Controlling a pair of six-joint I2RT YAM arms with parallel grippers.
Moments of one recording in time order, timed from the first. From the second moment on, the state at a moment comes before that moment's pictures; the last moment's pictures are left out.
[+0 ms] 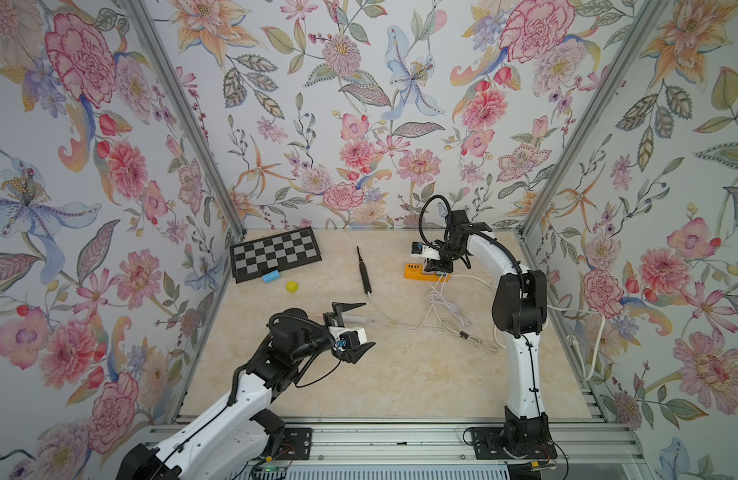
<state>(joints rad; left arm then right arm) -0.55 0.87 0.46 0.22 0.60 0.78 0.22 2.35 2.11 -0.98 -0.39 -1.28</state>
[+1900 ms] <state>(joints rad) -0.55 0.86 0.46 0.26 0.63 0.76 0.27 2.23 1.97 -0.87 -0.15 -1.09</state>
